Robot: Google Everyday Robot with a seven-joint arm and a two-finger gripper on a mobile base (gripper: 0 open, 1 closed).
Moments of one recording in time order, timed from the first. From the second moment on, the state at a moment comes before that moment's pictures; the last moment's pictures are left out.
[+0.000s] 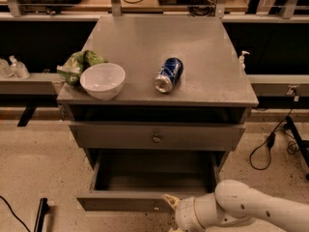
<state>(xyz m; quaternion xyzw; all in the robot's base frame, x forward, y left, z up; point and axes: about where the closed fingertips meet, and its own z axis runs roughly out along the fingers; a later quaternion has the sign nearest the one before) 0.346 -0.023 0.502 -0.56 0.70 0.35 0.27</state>
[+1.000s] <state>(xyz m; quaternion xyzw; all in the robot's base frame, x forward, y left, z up) 0.346 -0.078 0.445 -0.56 0.72 0.34 0.21</state>
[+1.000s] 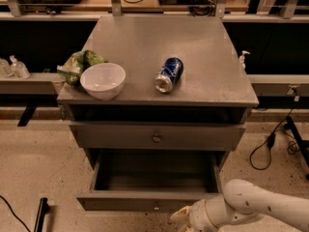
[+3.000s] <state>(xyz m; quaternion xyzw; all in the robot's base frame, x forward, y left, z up) 0.403 -0.074 0.373 -0.62 0.71 0.26 0.20</state>
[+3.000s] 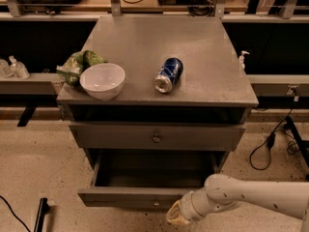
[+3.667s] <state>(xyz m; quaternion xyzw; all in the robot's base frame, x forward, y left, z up) 0.419 -0.079 0.374 -0.61 0.72 0.24 0.22</state>
